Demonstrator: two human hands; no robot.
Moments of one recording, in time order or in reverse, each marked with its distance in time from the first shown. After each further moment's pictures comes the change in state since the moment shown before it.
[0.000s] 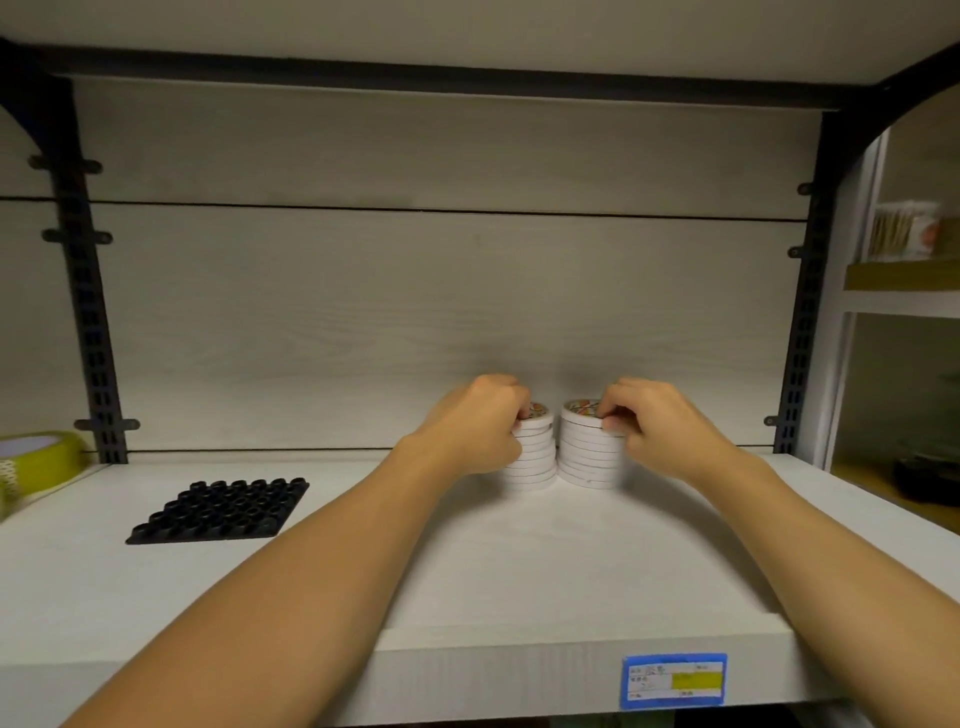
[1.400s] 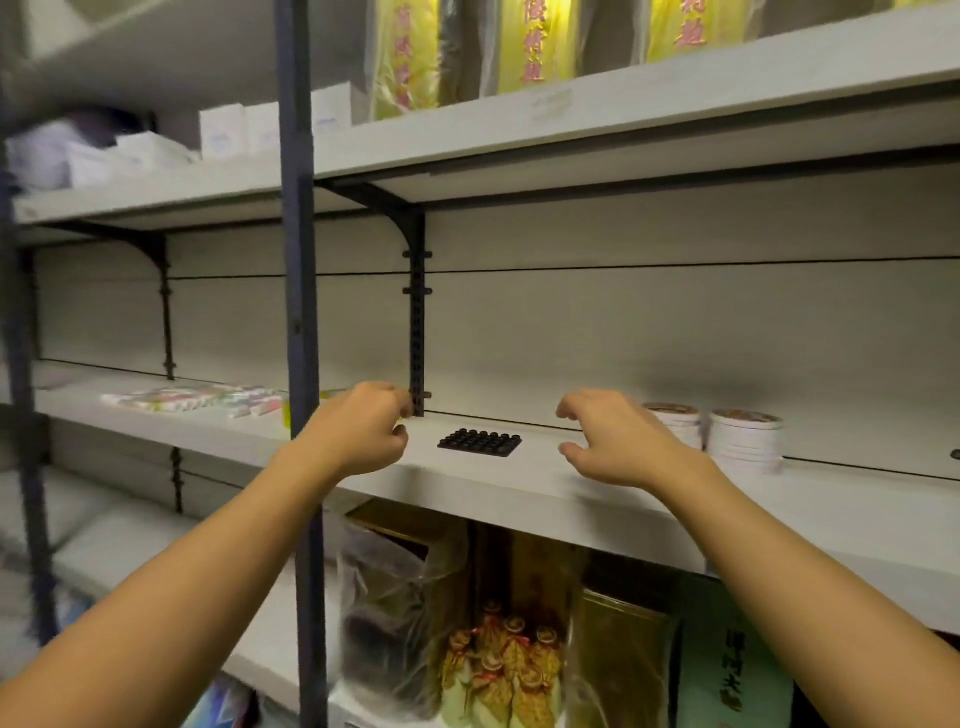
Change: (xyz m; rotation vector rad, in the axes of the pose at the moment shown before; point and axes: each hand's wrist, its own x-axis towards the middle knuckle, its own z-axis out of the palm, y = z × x) left_hand -0.321 0.031 -0.209 0.468 0.001 -0.649; right_hand -0.050 -0.258 -0.059 0.018 -0.165 -0.272
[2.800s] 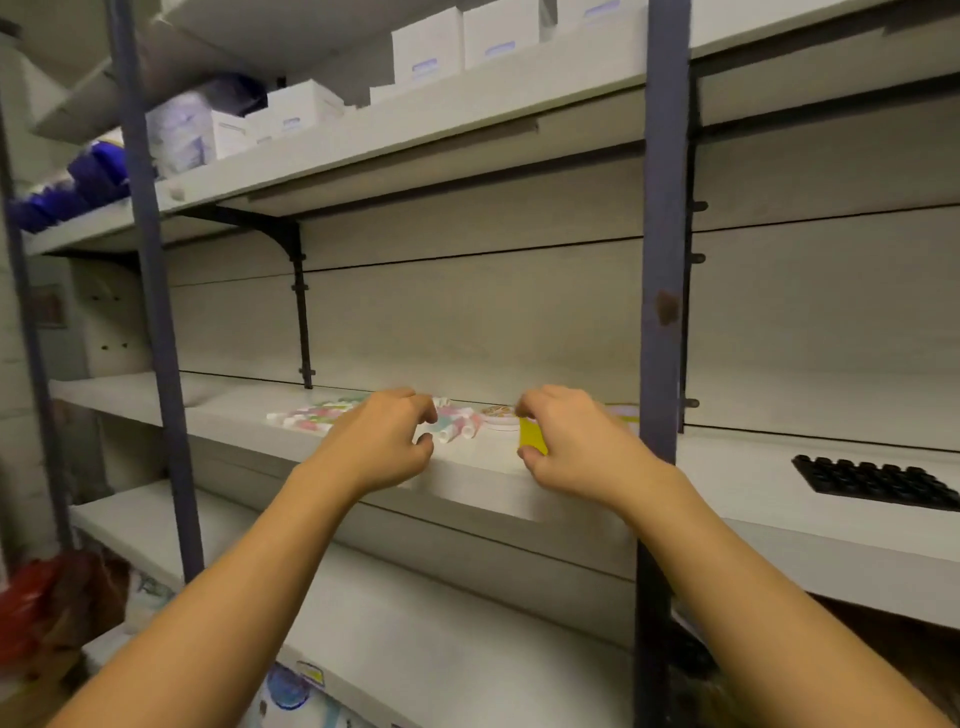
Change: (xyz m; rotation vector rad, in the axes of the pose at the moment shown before) left_hand 0.027 -0.431 0.073 -0.033 0.030 -0.040; right_hand 0.289 -0.368 0.168 0.174 0.083 -0.120
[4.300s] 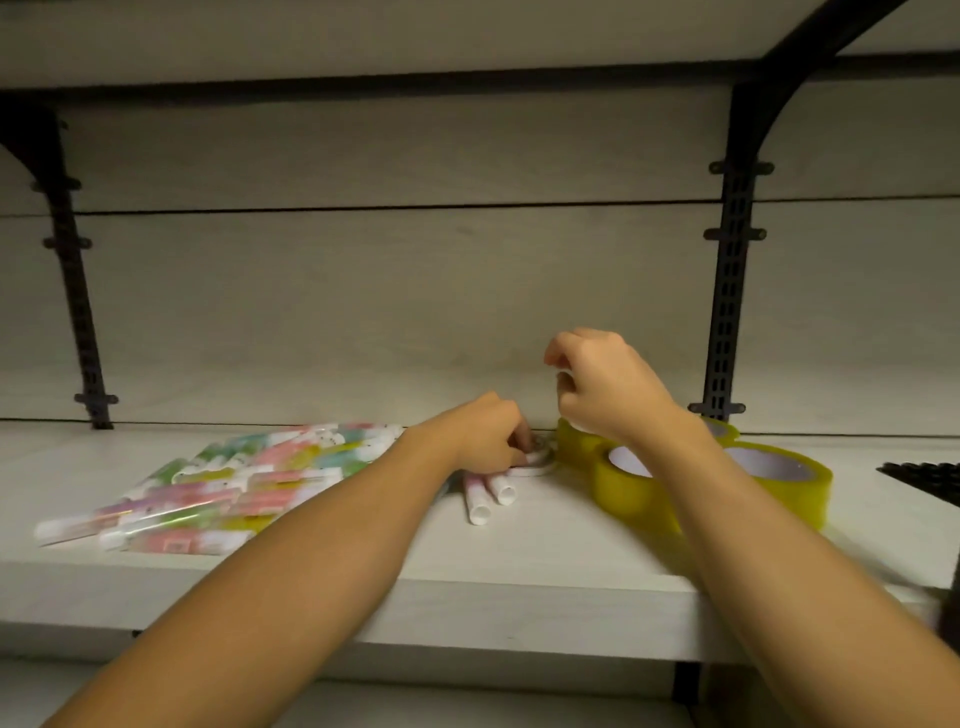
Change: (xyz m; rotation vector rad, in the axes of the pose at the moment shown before) left_hand 0.246 -0.065 0.173 -0.381 -0.407 0.592; right_hand 0.197 0.061 0.112 -0.278 0.155 0.358
